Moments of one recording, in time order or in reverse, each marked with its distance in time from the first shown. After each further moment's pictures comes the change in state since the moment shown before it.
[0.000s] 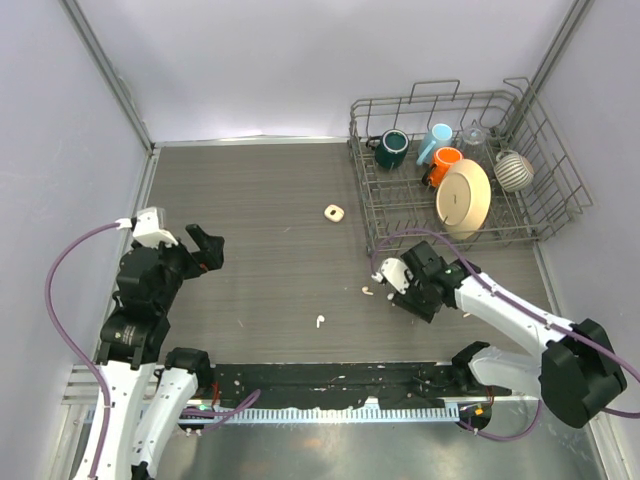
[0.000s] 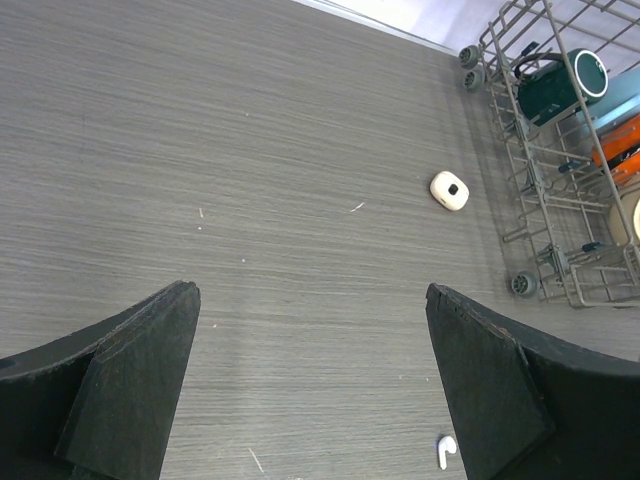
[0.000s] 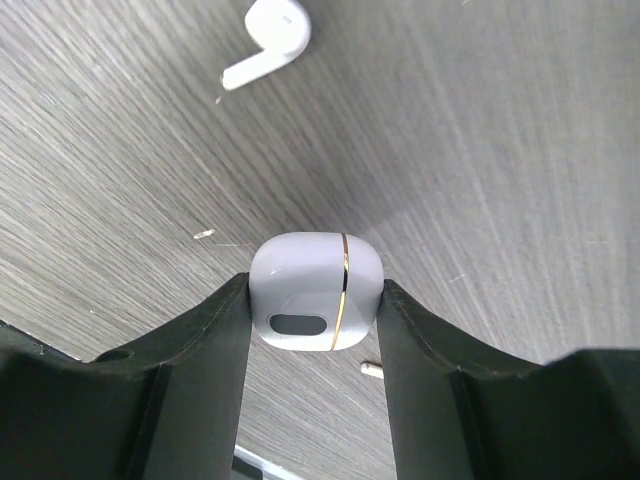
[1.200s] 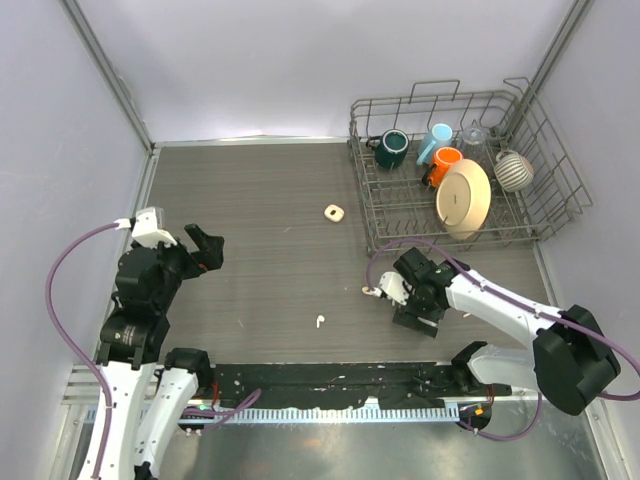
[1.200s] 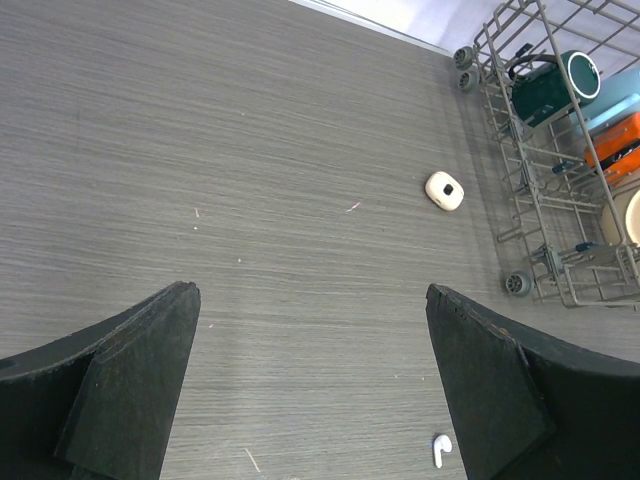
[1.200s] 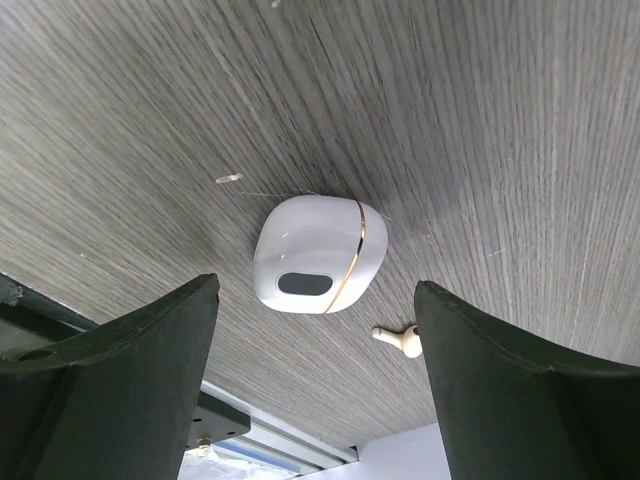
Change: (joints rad) left arm 0.027 0.004 0.000 0.000 0.039 -0.004; right arm 0.058 0.053 0.020 -0.116 0.063 -0.037
